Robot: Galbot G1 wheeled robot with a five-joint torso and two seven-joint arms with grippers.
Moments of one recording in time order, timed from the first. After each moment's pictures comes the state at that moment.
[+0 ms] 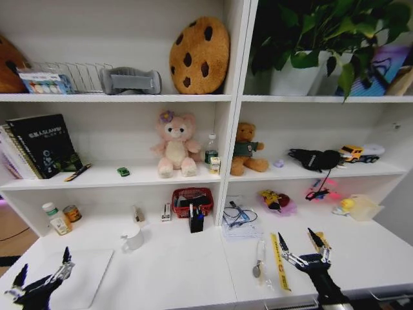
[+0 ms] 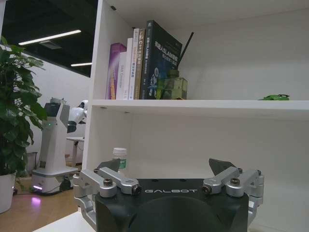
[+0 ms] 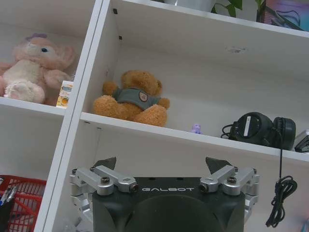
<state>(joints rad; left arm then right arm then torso) 1.99 -1.46 -1.03 -2.17 -0.50 -0.32 -0.13 -2.07 1.11 0.80 2.19 0.32 0.53 0.09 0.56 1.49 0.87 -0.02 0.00</state>
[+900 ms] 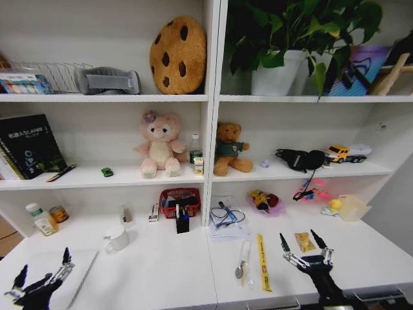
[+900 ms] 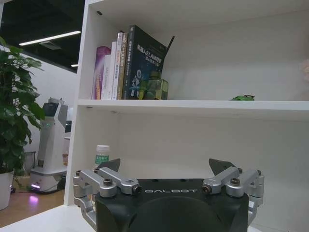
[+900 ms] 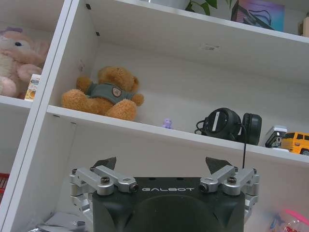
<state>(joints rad) 1.99 -1.46 -1.04 -2.16 -0.50 -0.33 -0.13 -2.07 1.13 0.81 2.18 0.30 0.54 0.10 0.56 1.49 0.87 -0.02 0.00</state>
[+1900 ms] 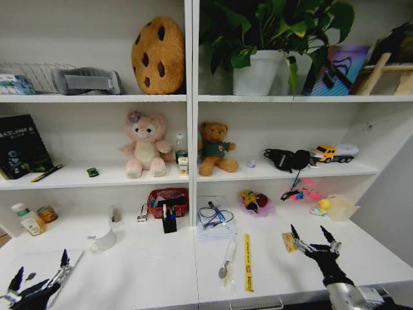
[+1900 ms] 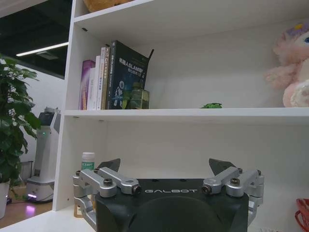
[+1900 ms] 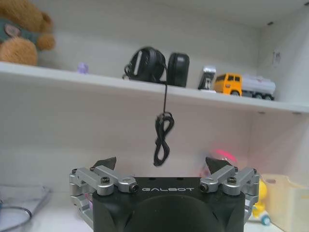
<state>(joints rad) 2.01 -1.49 -1.03 -2.19 -0.47 -0.37 -0.12 -1.92 1.00 0.83 2.07 0.52 0.26 0.24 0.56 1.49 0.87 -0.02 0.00</state>
